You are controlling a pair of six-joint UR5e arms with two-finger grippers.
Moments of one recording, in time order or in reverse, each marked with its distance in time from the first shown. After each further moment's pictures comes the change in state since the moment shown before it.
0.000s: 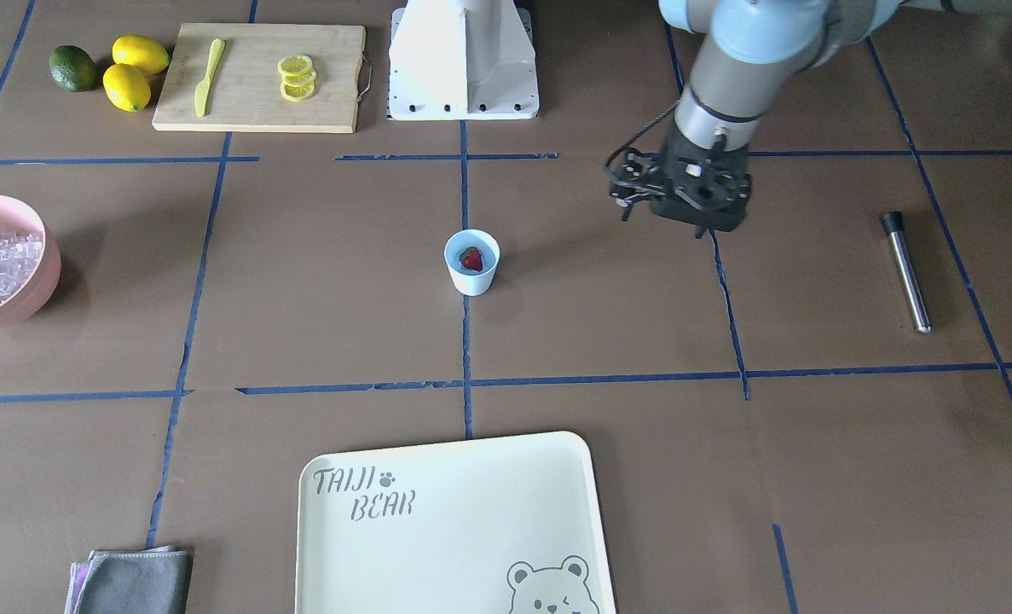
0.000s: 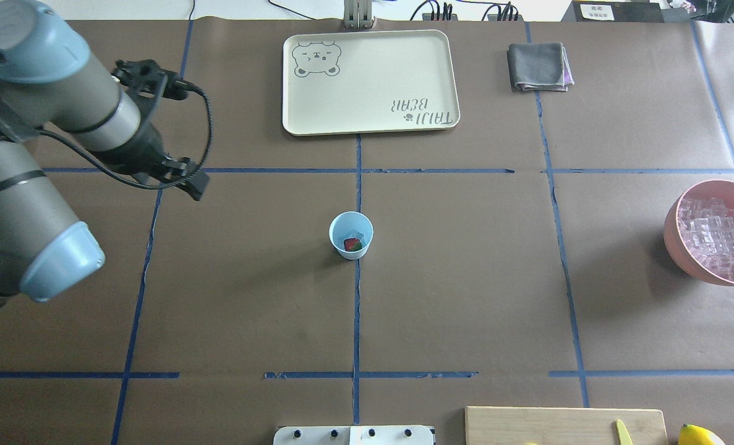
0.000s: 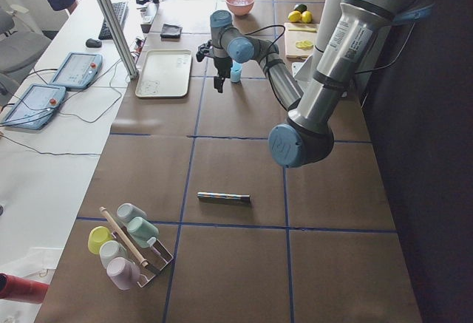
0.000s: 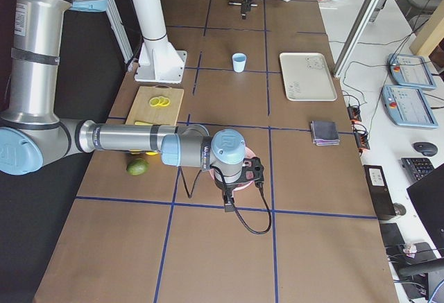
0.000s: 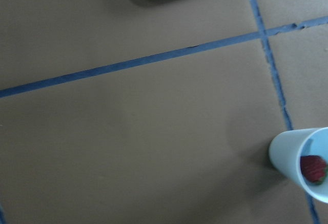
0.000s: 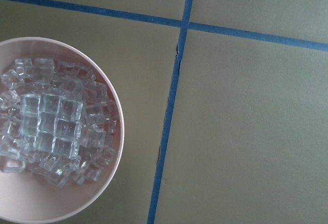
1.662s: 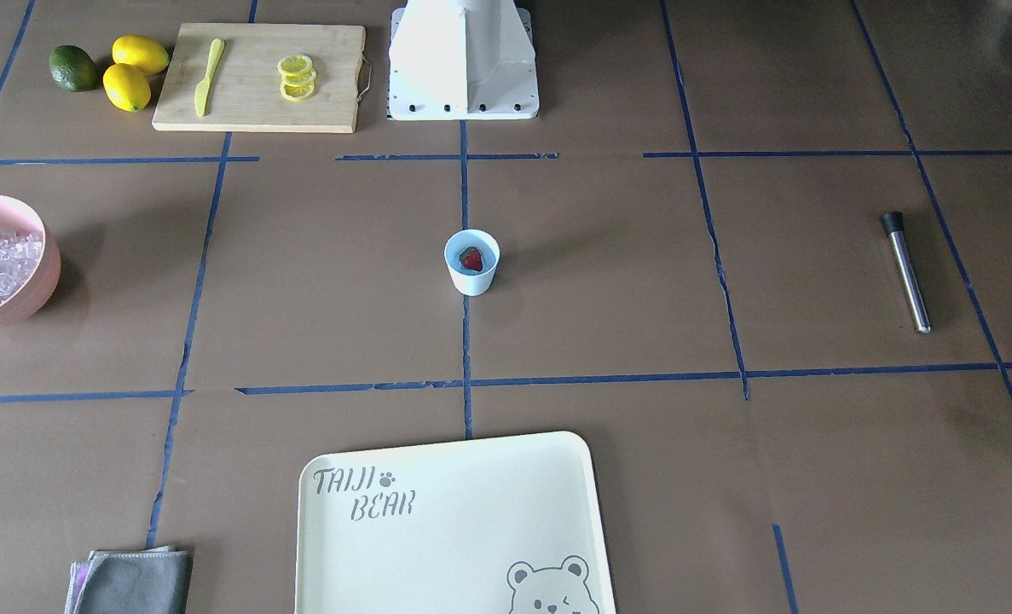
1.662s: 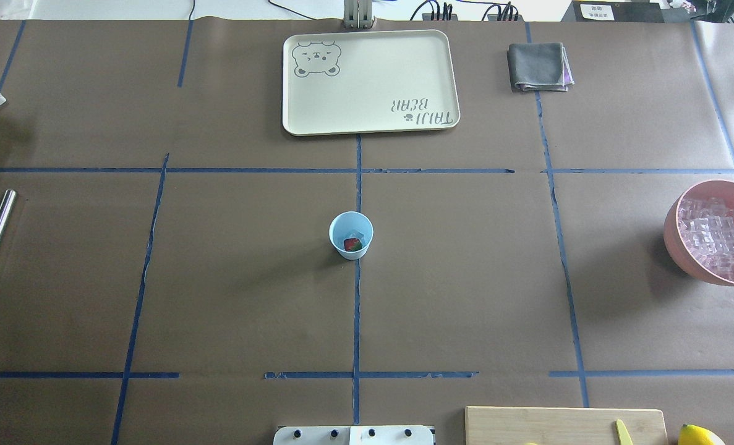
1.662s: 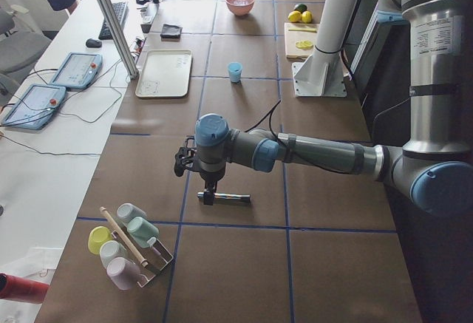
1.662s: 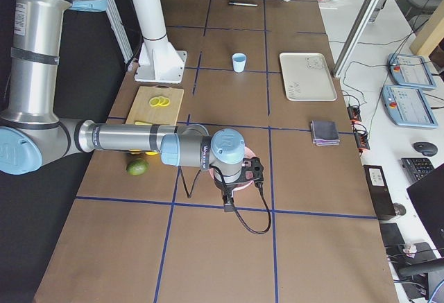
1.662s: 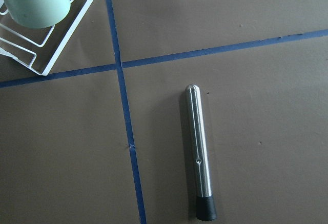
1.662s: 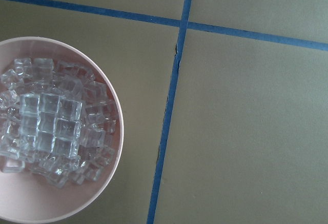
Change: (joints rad) left arm -0.551 0.516 0.269 -0.476 -0.186 0.309; right arm 0.000 0.001 0.001 0.001 -0.001 0.006
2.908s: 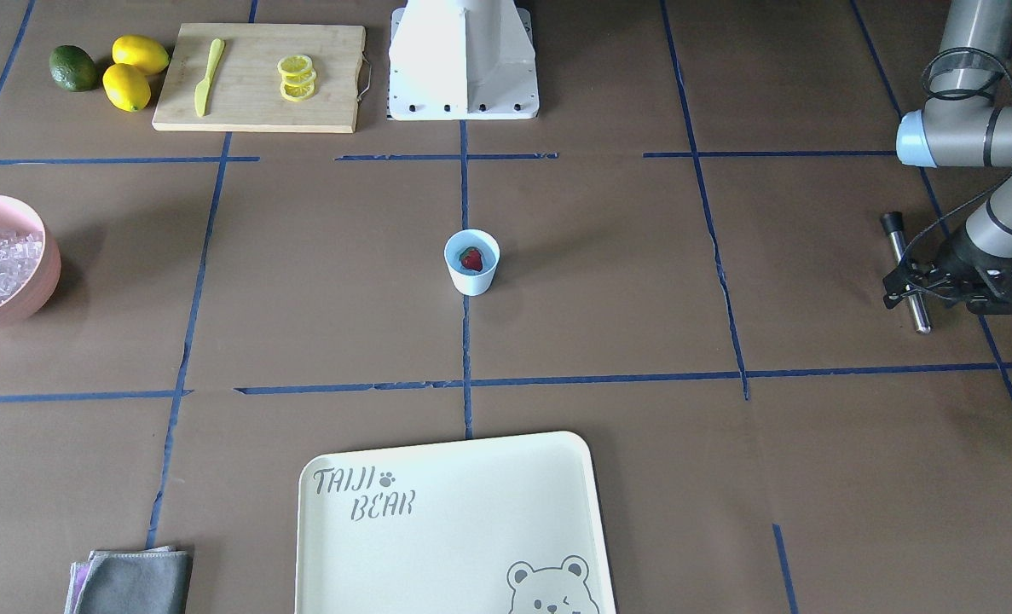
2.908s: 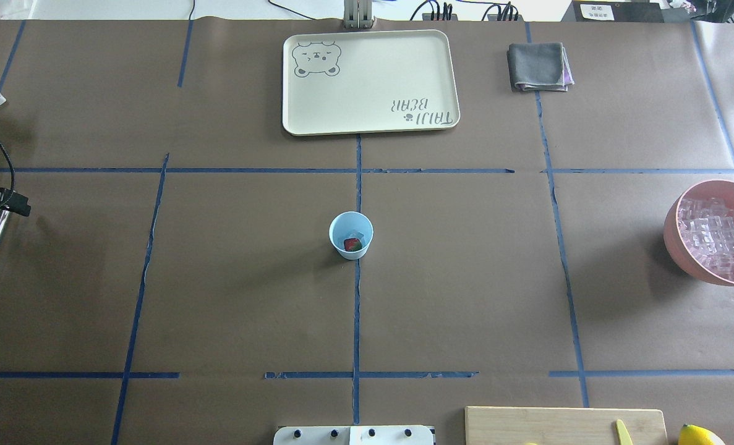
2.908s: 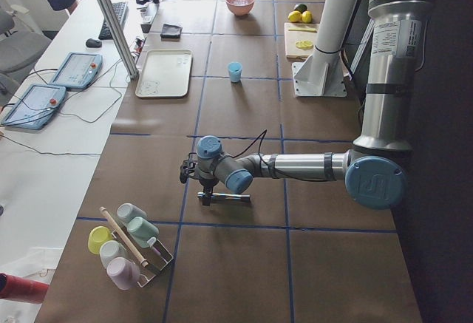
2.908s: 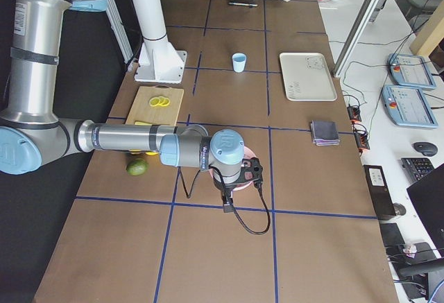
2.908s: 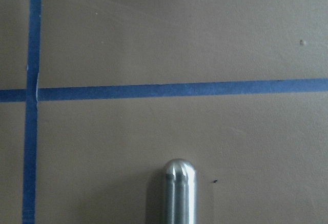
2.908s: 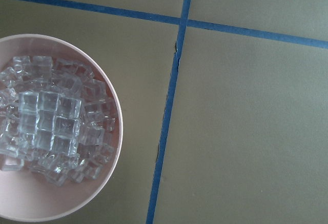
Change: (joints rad) left arm 0.357 -0.131 0.303 -0.382 0.188 -0.384; right arm 0.000 -0.005 0.000 0.000 0.000 -0.004
